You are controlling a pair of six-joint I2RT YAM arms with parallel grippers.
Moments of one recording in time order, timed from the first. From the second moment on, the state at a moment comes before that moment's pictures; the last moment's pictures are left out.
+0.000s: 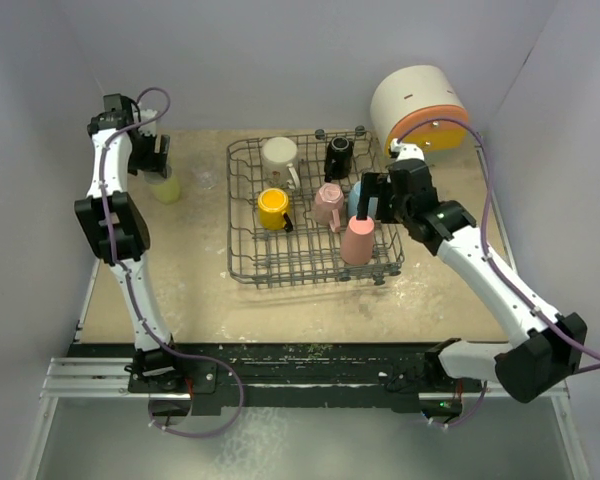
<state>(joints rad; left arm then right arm) 0.24 2.35 2.31 -1.04 0.09 0.27 0.46 1.25 1.21 -0.61 0.25 0.36</state>
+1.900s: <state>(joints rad) 0.21 1.51 1.69 -1.06 0.61 0.41 0.52 1.46 1.11 -0.54 0.21 0.33</state>
